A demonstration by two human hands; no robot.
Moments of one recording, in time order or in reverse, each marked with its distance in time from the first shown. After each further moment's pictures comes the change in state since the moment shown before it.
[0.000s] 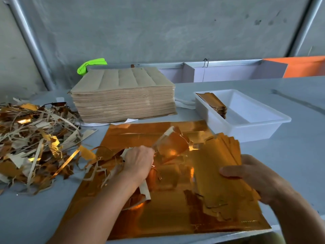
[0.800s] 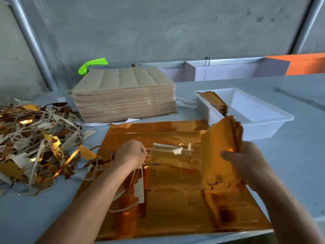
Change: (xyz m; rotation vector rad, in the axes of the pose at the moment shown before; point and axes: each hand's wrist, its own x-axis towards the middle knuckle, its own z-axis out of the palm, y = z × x) left_hand 0.013 -0.026 -0.006 -0.496 -0.130 -0.336; right_hand 0.014 -0.016 0.018 -0.159 0.443 -0.153
